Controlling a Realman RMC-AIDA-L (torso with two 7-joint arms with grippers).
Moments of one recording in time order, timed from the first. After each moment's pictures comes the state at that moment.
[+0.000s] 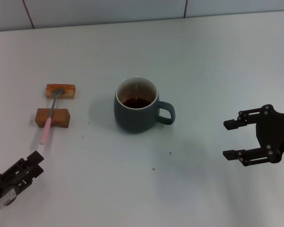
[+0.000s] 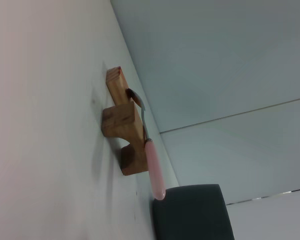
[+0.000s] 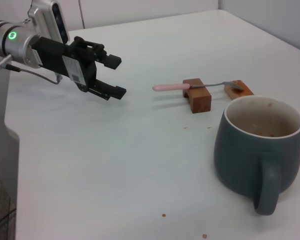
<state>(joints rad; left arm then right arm) -0.14 -2.06 -0.02 0.26 2.26 1.70 -1.80 0.35 2.08 -0.91 -1.17 -2.13 -1.75 1.43</state>
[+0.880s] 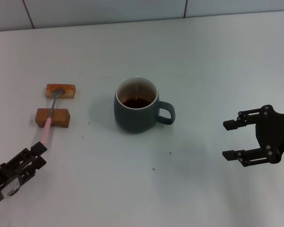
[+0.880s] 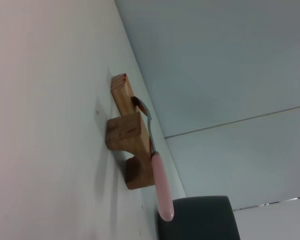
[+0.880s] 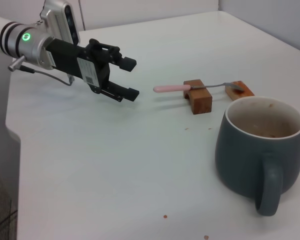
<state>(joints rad) -0.18 -2.06 -0.02 0.25 2.25 1.65 -1.83 0.35 2.08 -0.91 -1.17 -2.13 -1.75 1.43</state>
